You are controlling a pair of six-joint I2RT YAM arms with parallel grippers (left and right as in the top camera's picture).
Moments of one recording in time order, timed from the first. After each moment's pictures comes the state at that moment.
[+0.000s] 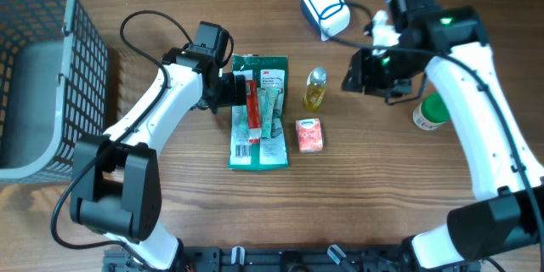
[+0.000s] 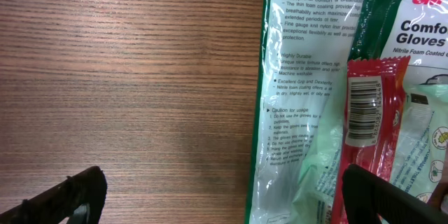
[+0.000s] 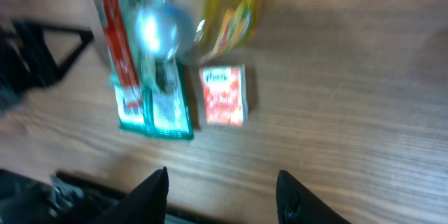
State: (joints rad) left arm -0.28 1.80 1.26 -0.83 -0.03 -0.34; right arm 0.24 1.68 1.66 -1.39 -0.31 0.28
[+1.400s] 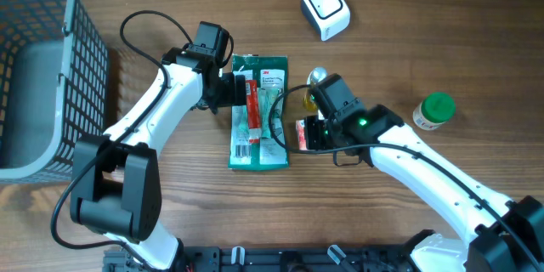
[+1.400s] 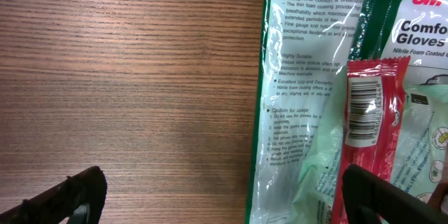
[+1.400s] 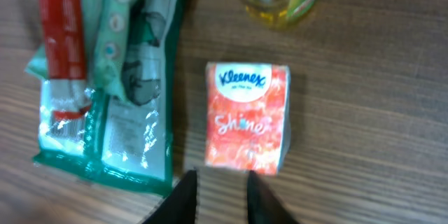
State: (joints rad) left arm -0.28 1.80 1.26 -0.83 -0.03 -0.34; right arm 0.60 1.47 0.95 -0.65 -0.06 0.50
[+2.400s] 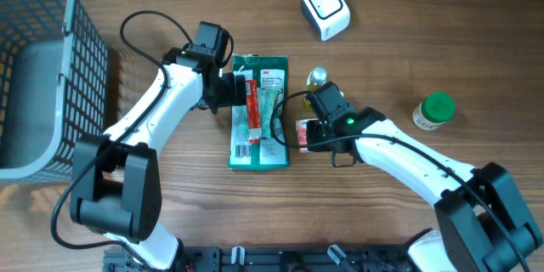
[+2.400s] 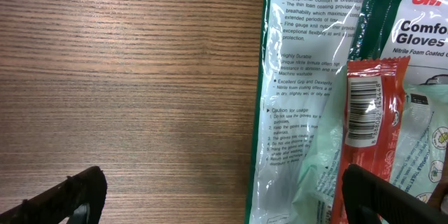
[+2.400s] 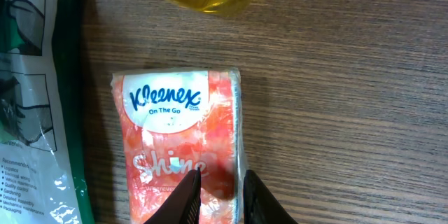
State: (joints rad) left arm -0.28 1.80 1.26 -0.83 -0.03 -0.34; right arm 0.58 1.61 0.87 -0.52 0.01 0.53
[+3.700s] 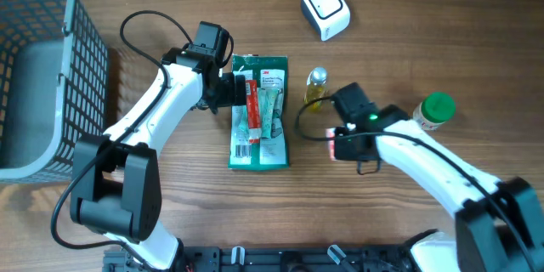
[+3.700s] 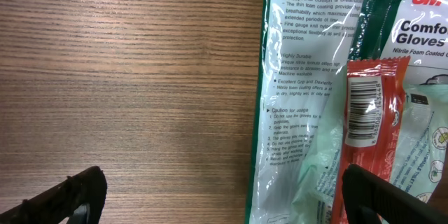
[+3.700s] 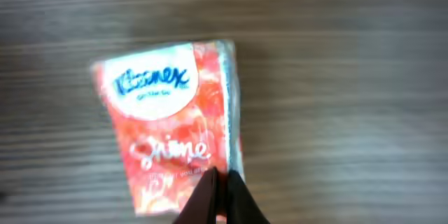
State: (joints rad) left arm -0.28 1.80 1.26 -0.83 -0.03 -0.34; right arm 0.45 1.52 0.84 -0.78 0.06 0.53
